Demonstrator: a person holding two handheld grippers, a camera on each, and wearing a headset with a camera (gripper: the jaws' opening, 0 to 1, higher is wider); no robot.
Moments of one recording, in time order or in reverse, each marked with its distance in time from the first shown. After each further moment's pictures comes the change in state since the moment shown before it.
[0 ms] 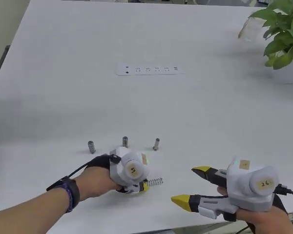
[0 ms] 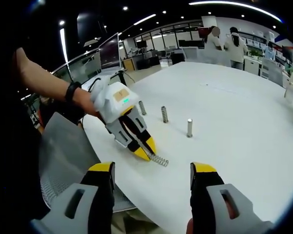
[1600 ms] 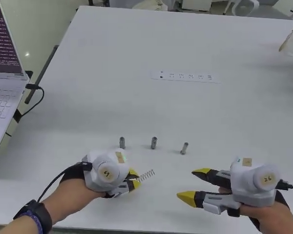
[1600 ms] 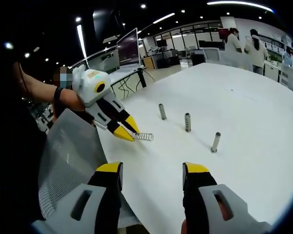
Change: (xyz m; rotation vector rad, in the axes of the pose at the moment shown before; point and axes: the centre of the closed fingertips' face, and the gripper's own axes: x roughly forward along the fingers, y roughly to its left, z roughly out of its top) left arm -0.109 -0.003 -0.041 -0.235 -0.143 0.254; right arm 0.046 0.029 0.019 -0.078 0.013 0.176
